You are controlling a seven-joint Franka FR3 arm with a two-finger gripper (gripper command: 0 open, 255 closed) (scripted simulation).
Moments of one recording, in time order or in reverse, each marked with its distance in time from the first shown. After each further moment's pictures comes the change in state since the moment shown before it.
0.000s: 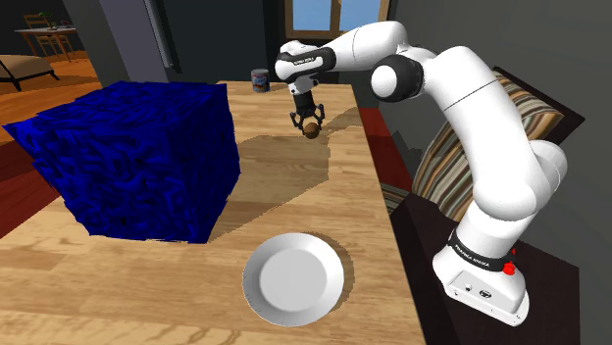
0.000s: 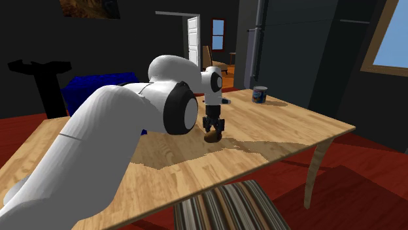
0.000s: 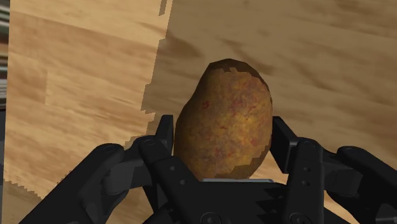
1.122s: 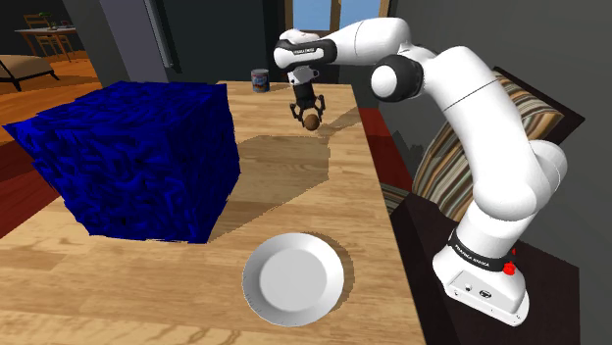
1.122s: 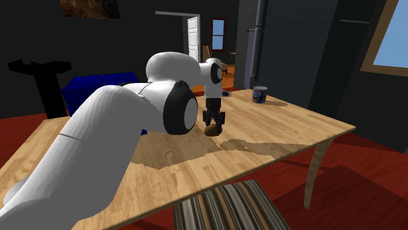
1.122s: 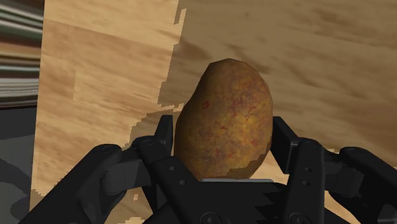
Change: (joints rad) arm 0.002 0.001 -0.001 0.095 0.000 -0.094 -0.010
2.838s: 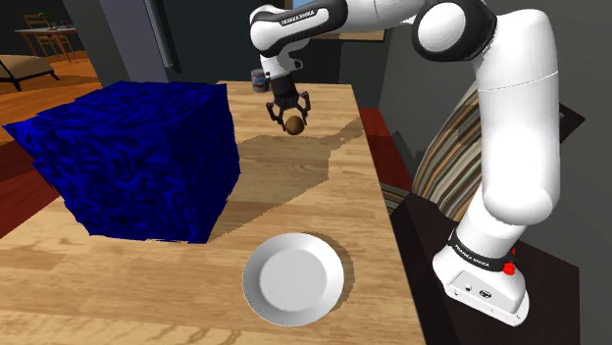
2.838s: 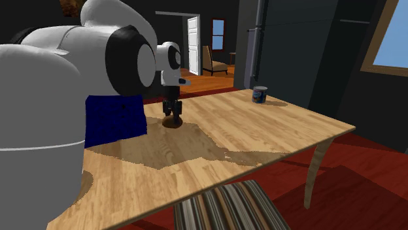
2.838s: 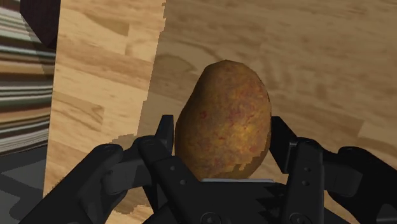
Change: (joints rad) arm 0.181 -0.425 0.083 -0.525 0.046 0.079 0.265
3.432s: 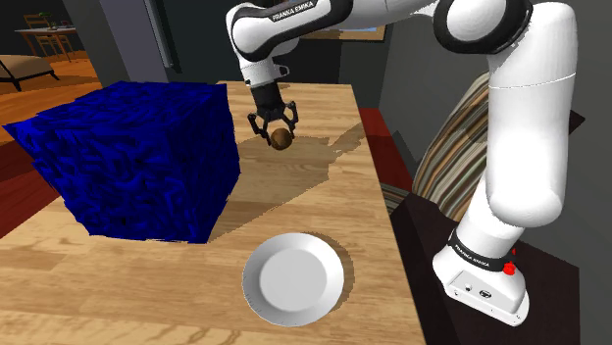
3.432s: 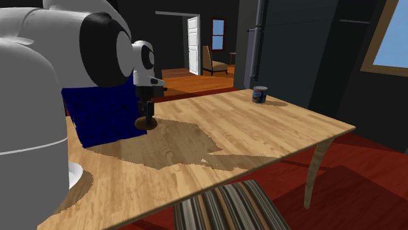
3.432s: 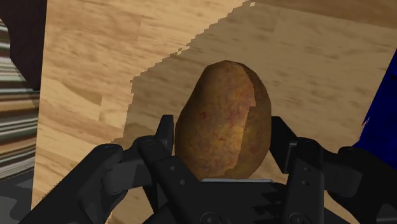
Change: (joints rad) arm 0.107 -0.097 0.066 -0.139 0.040 0.040 0.171
